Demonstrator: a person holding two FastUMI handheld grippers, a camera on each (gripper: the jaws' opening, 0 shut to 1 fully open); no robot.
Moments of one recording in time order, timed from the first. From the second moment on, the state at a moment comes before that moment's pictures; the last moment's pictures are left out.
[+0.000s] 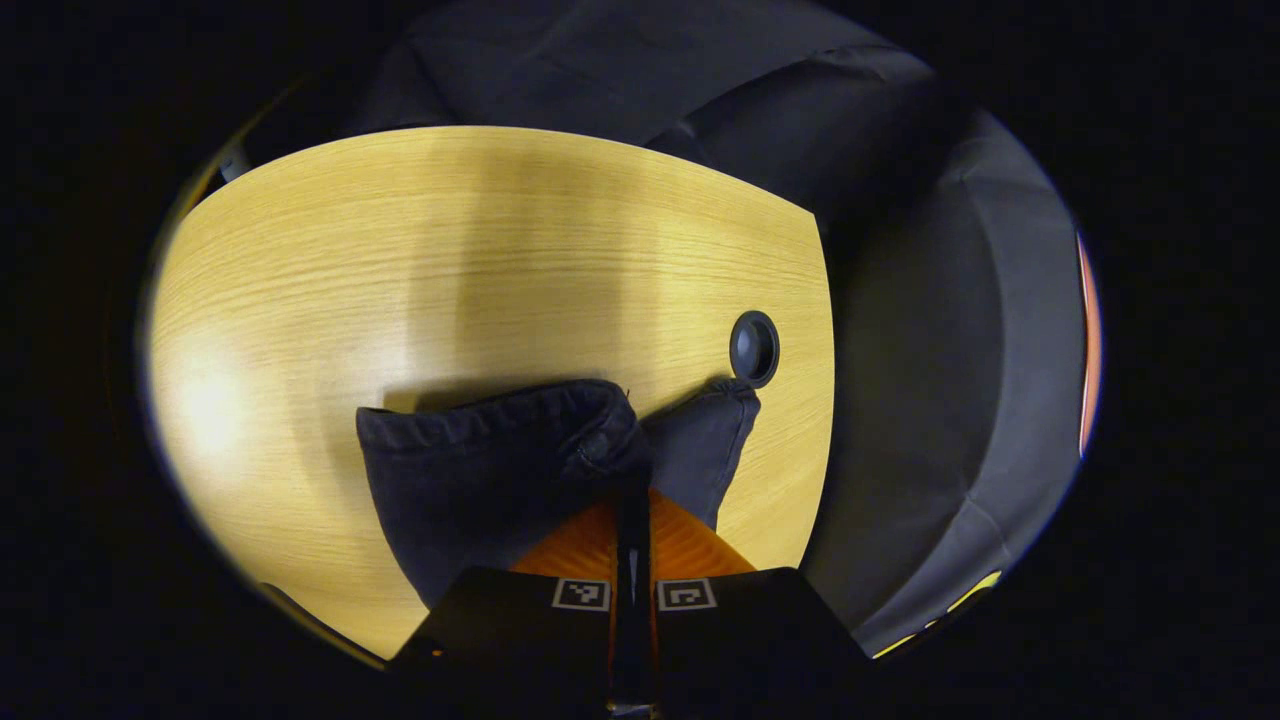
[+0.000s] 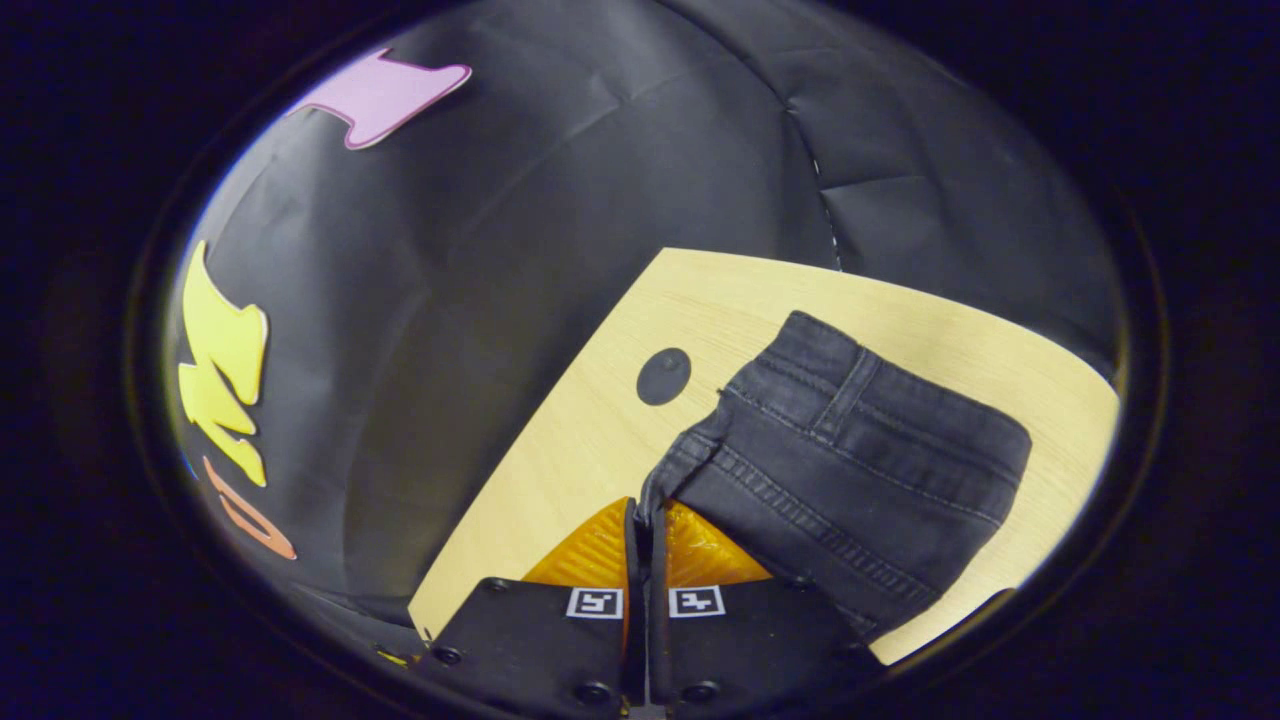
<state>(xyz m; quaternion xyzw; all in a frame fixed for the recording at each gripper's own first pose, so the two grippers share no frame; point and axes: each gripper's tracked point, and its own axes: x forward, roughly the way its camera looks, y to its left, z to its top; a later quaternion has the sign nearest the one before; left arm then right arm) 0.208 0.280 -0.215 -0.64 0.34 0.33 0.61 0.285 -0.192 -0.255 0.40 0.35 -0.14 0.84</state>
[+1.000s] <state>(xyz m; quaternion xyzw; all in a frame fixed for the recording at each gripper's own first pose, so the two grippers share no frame) 0.119 0.270 0.044 -0.38 0.15 0.20 0.89 0.227 -0.155 -0.148 0.36 0.30 -0.06 0.88</state>
